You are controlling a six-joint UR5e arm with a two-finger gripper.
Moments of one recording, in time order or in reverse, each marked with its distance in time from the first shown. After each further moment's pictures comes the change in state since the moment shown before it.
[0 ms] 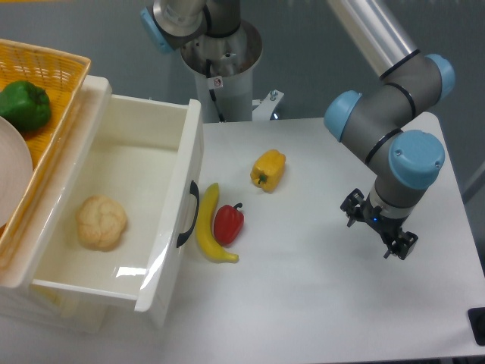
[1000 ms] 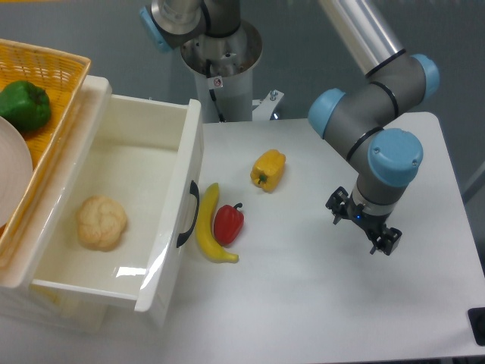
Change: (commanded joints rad) arm -0.050 0.064 -0.078 0.035 0.048 -0.199
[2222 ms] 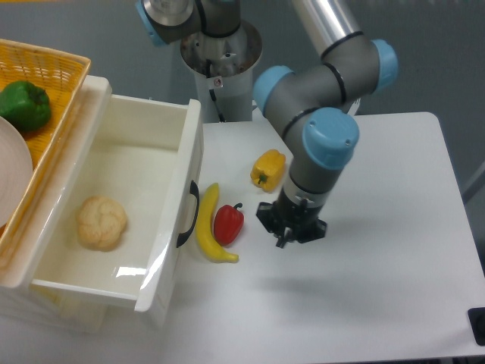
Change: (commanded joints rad) arm -0.146 0.149 -0.052 -0.107 -0.331 -0.553
